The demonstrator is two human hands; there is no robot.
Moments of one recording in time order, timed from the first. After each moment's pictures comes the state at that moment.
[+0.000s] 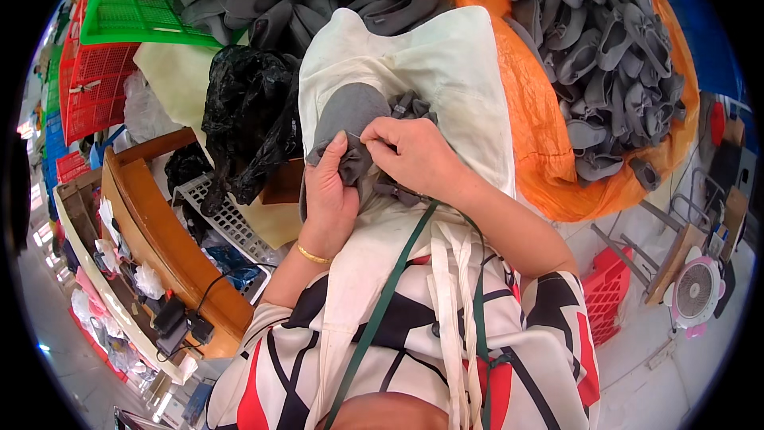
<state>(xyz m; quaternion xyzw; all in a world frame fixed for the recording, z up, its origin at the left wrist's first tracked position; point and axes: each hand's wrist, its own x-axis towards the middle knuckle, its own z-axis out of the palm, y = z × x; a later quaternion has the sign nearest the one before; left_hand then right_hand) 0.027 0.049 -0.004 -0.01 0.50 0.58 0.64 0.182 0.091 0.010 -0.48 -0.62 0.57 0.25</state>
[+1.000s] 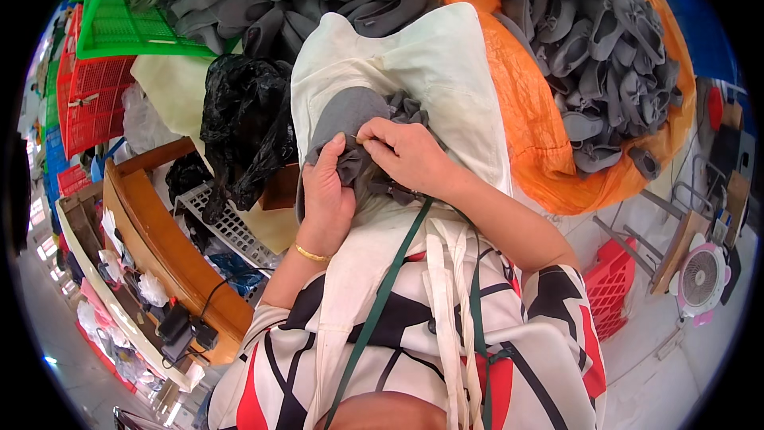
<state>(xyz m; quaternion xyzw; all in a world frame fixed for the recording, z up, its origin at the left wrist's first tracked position) 0.031 0.049 -0.010 -0.01 0.53 0.56 0.64 0.187 0.084 -0.005 -0.47 -0.63 0.56 0.27</state>
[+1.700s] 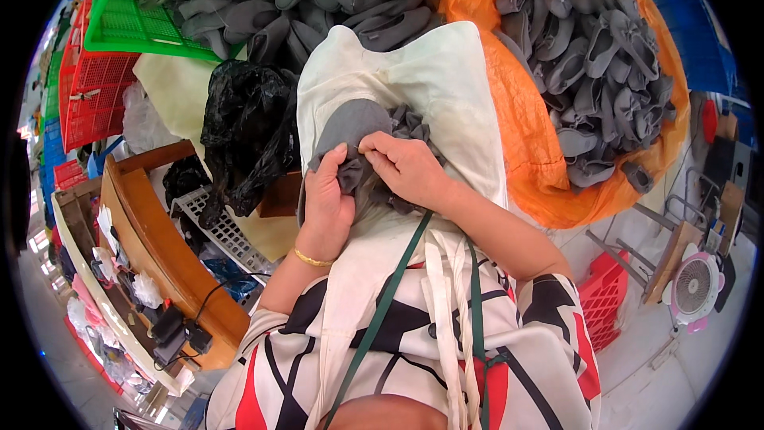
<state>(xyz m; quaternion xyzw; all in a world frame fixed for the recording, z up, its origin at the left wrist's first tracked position) 0.027 0.052 -0.004 -0.02 0.51 0.56 0.65 0.182 0.078 -0.013 -0.45 -0.66 0.51 0.31</state>
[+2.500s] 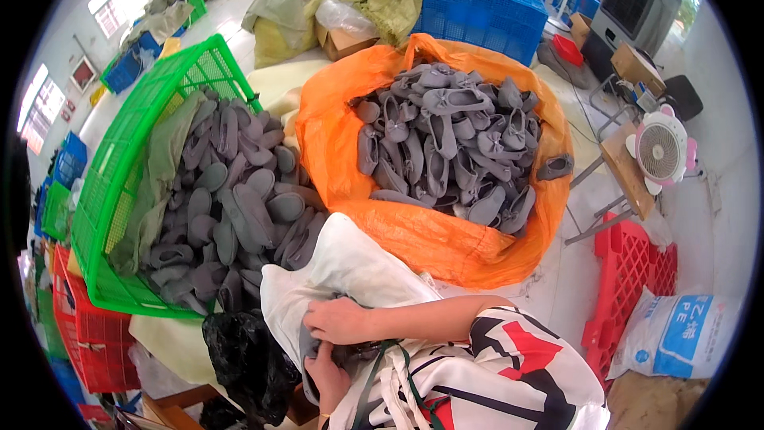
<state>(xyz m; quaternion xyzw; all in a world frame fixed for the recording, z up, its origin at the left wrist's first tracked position) 0.046 0.023 0.007 0.31 0.56 0.47 0.61 0.189 0.086 0.022 -0.48 -0.79 0.31 0.25</state>
